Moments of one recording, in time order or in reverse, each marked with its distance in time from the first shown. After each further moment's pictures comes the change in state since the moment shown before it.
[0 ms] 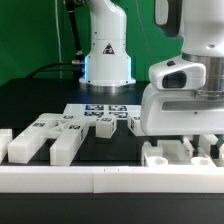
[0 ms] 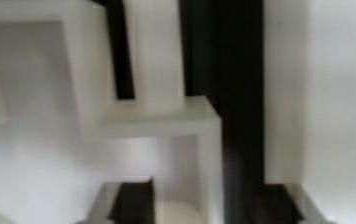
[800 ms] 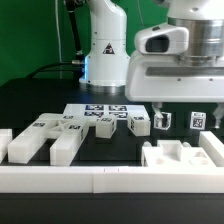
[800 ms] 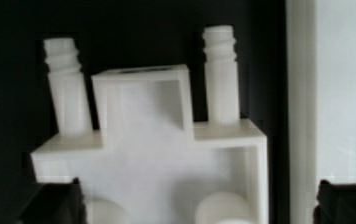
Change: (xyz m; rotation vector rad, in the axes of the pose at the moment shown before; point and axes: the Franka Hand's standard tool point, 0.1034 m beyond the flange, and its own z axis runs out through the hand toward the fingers) arm -0.028 0.025 -0.045 -0.025 -0.031 0.021
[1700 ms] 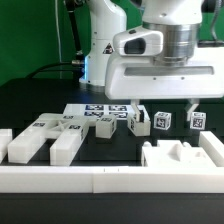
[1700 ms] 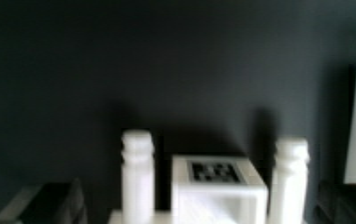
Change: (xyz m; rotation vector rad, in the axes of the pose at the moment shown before) arm -0.050 0.032 0.014 -0.015 -0.021 -0.103
